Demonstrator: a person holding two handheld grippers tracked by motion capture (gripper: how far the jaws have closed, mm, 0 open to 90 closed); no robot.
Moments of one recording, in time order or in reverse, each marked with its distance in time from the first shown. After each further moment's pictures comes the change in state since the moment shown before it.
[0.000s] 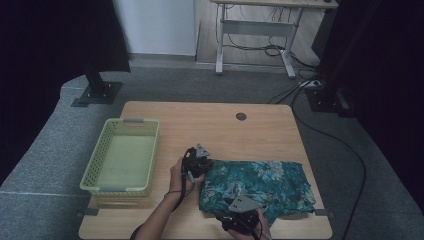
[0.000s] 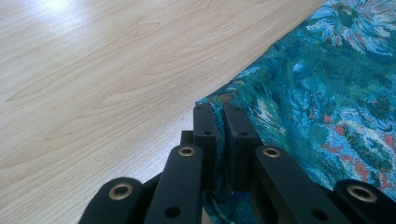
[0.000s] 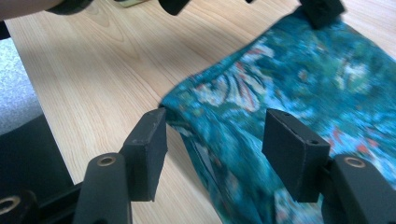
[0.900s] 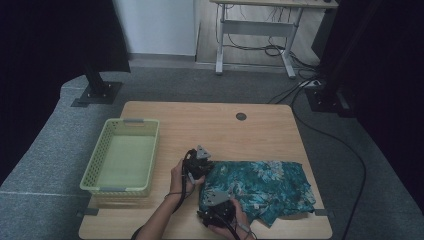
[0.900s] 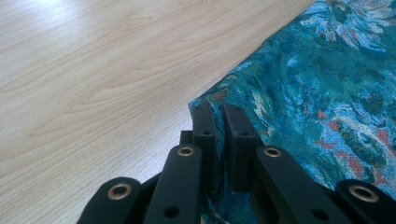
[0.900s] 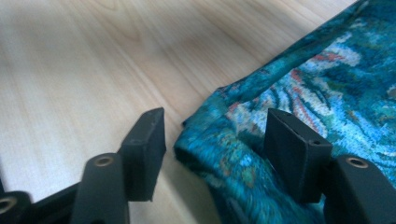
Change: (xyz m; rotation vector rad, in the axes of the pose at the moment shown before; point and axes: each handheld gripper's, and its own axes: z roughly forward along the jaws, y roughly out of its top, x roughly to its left) left arm -0.002 -0.005 0.002 0.003 -0.020 -0.005; right arm 0.016 0.013 0.064 0.160 0.008 -0.039
